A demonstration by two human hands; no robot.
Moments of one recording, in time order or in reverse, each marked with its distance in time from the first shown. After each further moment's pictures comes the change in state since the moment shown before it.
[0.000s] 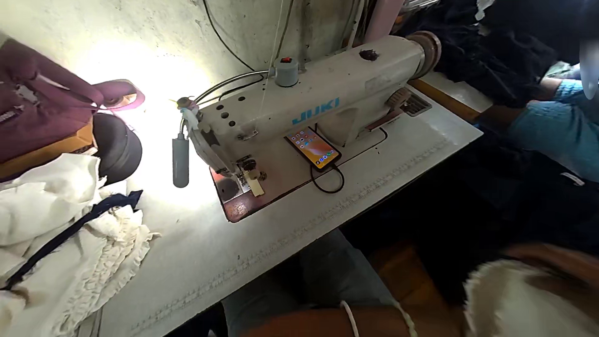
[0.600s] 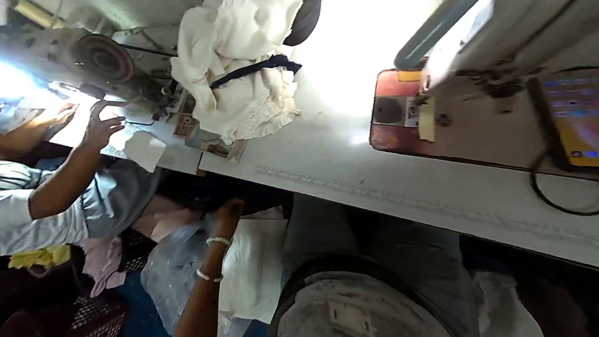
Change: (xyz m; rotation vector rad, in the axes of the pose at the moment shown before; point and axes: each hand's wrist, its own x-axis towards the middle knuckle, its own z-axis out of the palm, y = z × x) left_hand -0.411 -0.216 0.134 -0.410 1.615 -1.208; right_hand 0.209 0.059 0.244 -0.305 -0.232 0.260
